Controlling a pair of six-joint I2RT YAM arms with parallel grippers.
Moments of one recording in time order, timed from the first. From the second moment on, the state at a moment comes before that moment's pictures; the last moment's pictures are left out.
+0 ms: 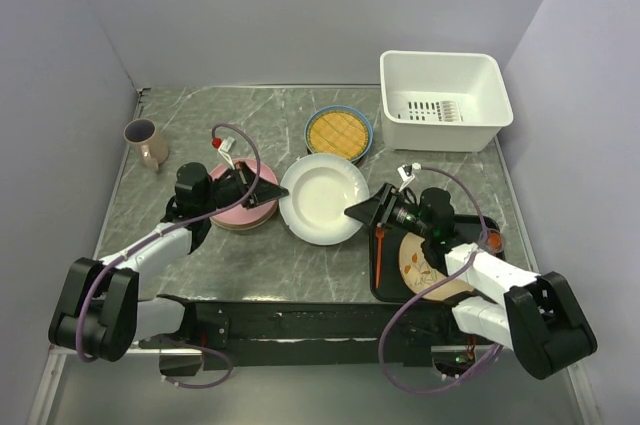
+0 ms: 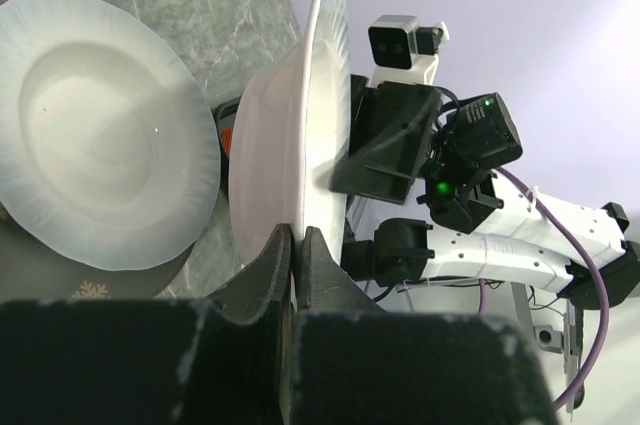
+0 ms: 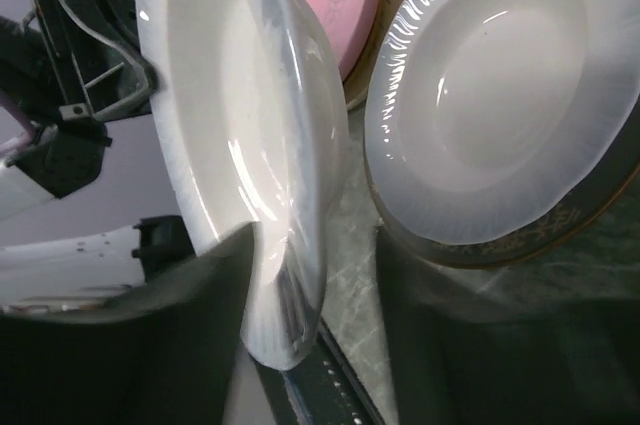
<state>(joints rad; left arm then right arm) -0.27 1.22 0.49 0.63 0.82 -1.02 0.36 1.11 0.30 0.59 -0.59 0.93</state>
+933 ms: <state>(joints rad) -0.28 1.08 0.53 0.40 0.71 -0.82 0.35 1.04 0.27 0.45 -0.56 0.92</state>
